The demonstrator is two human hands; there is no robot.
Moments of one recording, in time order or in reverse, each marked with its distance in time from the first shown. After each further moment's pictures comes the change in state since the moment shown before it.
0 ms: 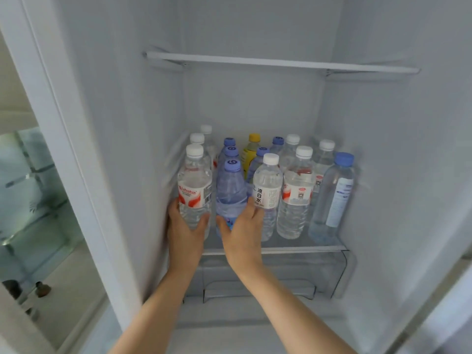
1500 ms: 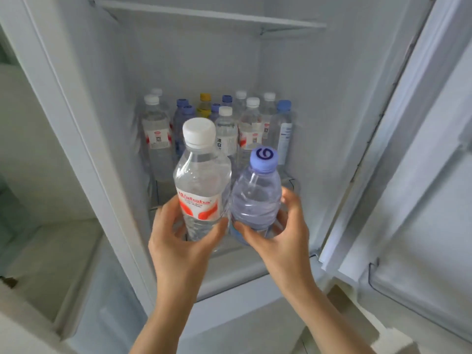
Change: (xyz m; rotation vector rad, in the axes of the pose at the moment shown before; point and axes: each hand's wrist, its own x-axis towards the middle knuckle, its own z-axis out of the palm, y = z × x) left_hand -0.146 0.061 -0.106 -0.292 -0.355 0.045; right_hand -0.188 -0.024 -0.112 0.376 0.372 0.002
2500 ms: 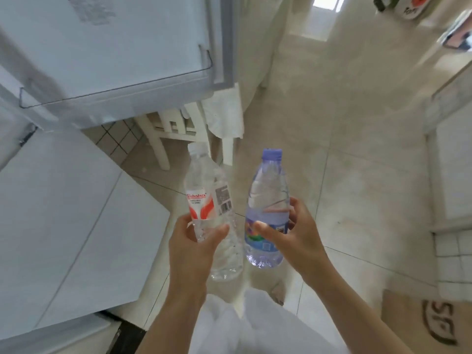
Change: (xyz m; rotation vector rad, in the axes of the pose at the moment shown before) left_hand -0.420 0.041 0.086 0.051 -1.089 -0.735; right_hand -0.398 -0.063 -0.339 -0.159 0.702 0.858
